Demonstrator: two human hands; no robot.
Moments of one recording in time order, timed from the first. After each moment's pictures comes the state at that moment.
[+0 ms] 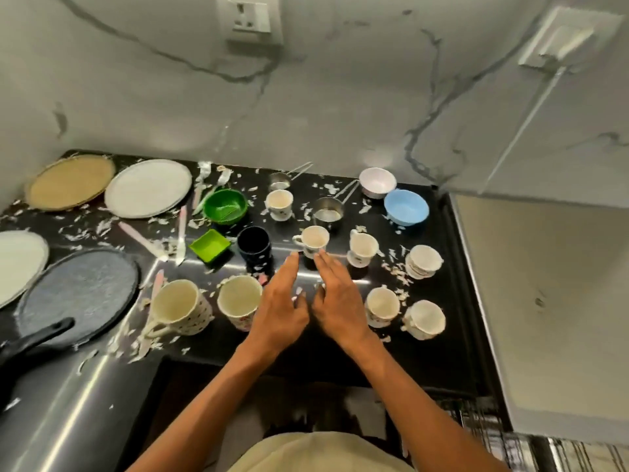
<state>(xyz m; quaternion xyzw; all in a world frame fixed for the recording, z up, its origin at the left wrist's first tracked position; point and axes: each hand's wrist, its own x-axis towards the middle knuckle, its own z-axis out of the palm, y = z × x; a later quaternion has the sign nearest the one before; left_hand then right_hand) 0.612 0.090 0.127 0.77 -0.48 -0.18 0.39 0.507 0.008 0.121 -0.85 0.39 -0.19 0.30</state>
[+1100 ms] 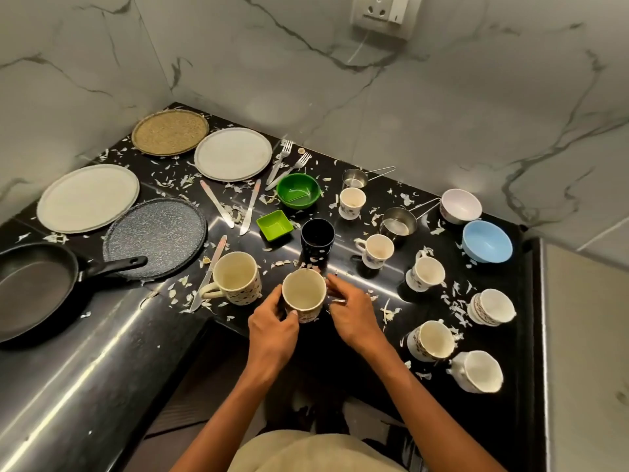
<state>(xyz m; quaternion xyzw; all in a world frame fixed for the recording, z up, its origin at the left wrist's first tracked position) 0.634 0.159 0.109 0.81 -0.08 -0.24 0.54 0.562 0.021 0.102 -0.78 0.34 -0.08 0.52</state>
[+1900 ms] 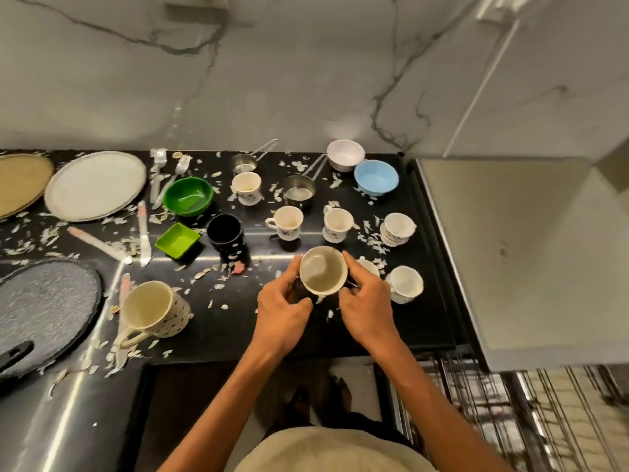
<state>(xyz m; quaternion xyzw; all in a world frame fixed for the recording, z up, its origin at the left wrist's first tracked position) 0.578 0.107 0.148 0.68 -0.35 -0.39 0.51 0.447 0.037 0.152 -0.68 0.50 -0.29 0.45</state>
